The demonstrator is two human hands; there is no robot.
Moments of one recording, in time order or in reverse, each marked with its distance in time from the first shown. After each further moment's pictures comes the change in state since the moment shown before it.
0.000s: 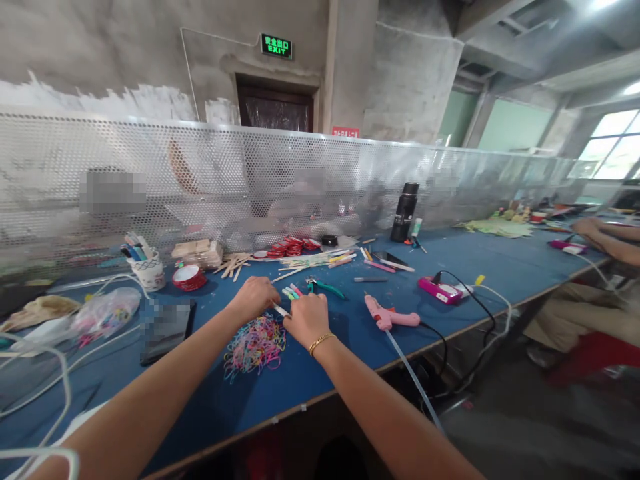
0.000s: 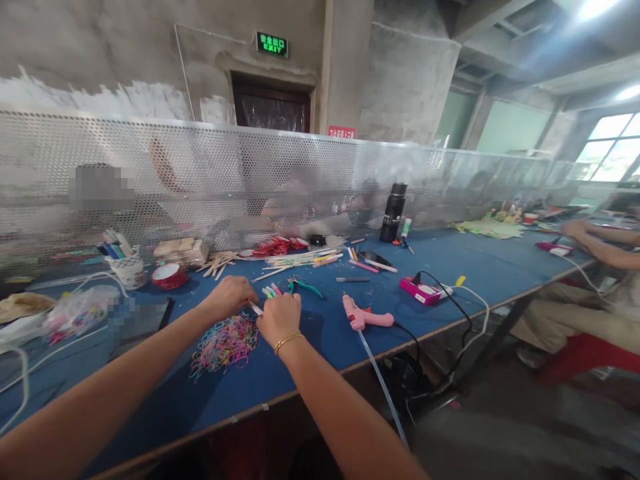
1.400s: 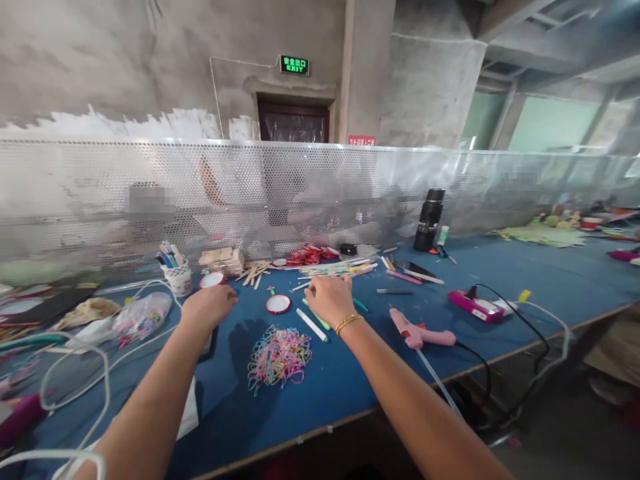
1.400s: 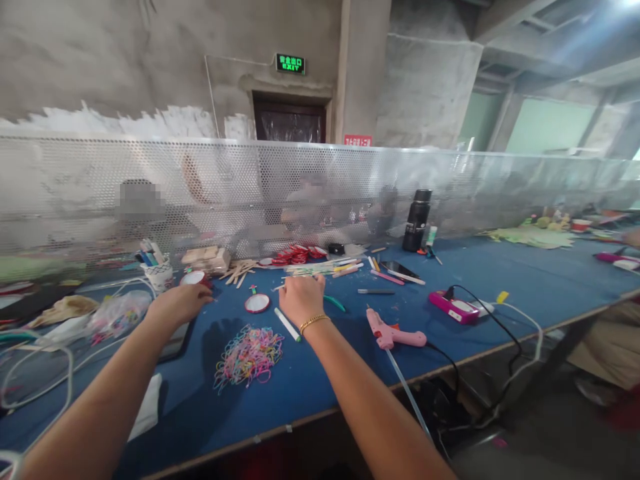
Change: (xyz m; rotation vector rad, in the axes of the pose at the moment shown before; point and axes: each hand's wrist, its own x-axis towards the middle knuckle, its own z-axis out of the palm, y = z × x) left_hand -0.077 -0.049 -0.068 0.106 -0.115 -0.784; right_hand 0.041 0.003 -0.033 0.086 0.175 -0.025
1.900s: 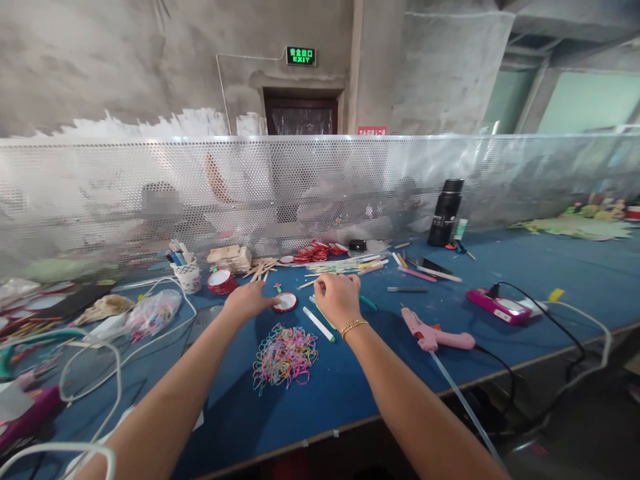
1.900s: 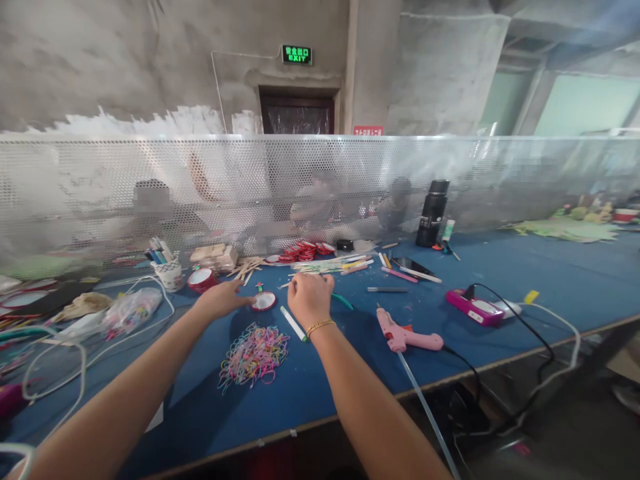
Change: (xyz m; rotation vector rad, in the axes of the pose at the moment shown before) left_hand 0.027 0.043 0.031 -0.107 -0.061 0.082; right_hand 0.000 0.012 0.030 0.171 0.185 0.047
